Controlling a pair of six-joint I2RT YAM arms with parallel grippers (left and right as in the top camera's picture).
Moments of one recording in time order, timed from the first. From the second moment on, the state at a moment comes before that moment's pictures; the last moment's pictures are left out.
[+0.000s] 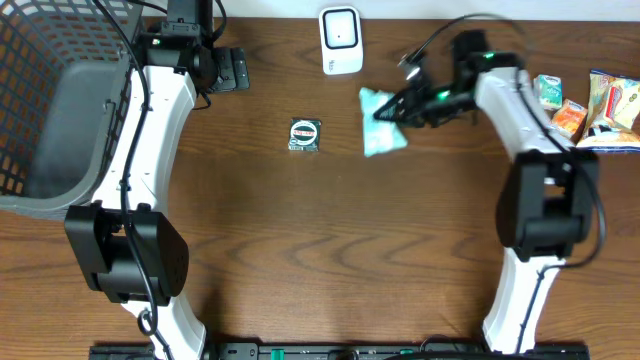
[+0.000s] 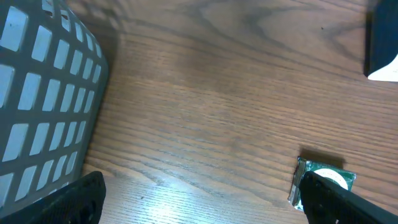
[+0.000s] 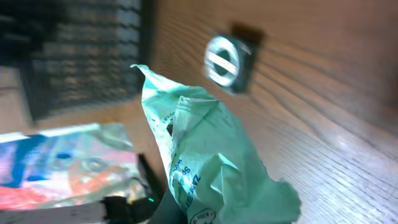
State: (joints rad) left arm -0.09 1.92 1.83 -0.96 -0.11 -0.23; right arm 0.06 2.16 1.81 -1.03 -1.06 -0.01
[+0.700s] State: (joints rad) left arm -0.09 1.92 1.83 -0.96 -0.11 -0.23; right arm 0.06 1.97 1.82 -1.03 -1.10 0.09
